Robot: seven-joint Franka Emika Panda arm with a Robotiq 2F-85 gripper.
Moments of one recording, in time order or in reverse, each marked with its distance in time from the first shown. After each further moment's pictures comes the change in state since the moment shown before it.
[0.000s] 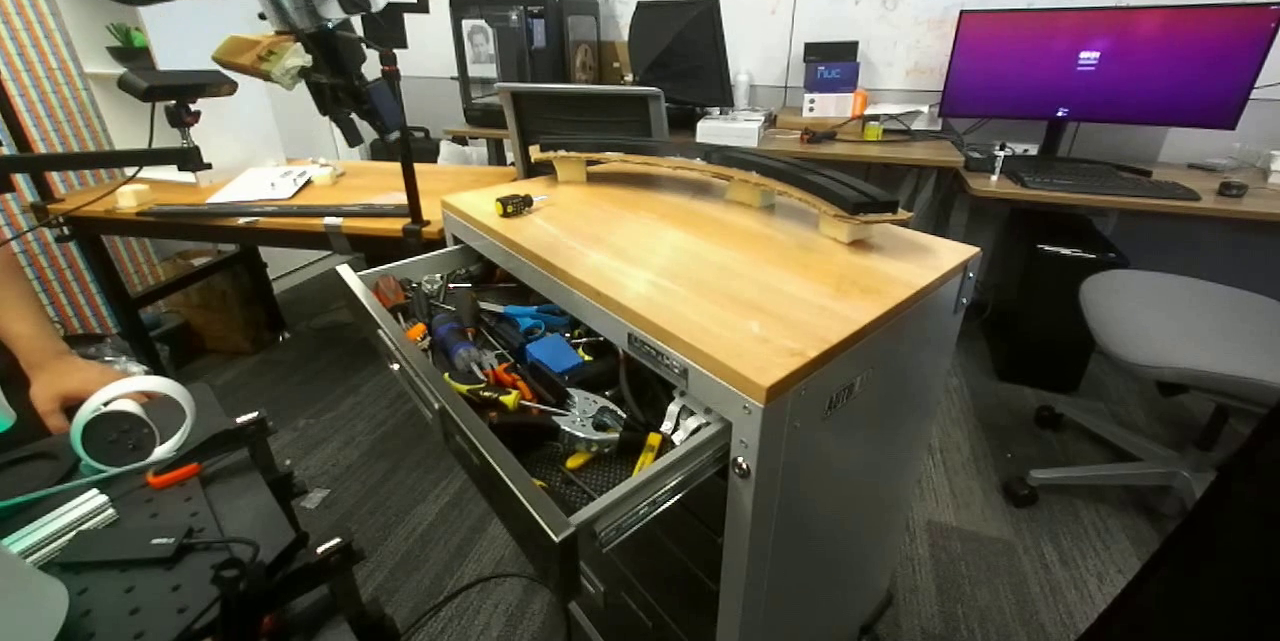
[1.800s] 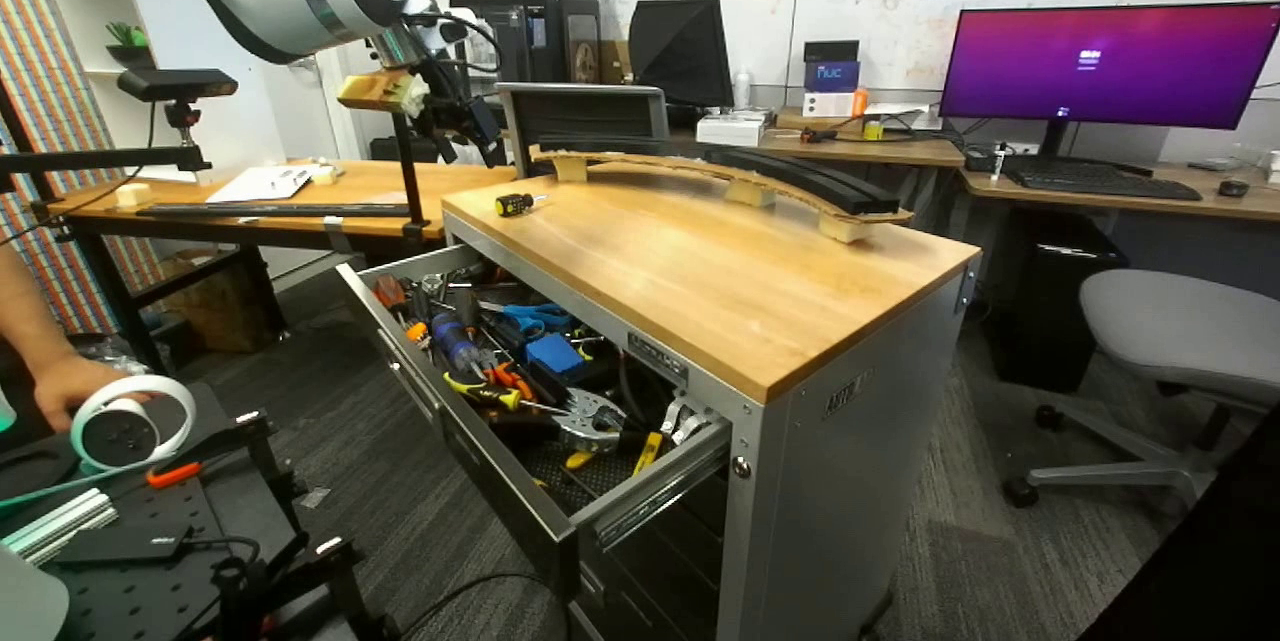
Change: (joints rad) arm 0.028 0.322 -0.164 0.249 -0.391 0.101 0.138
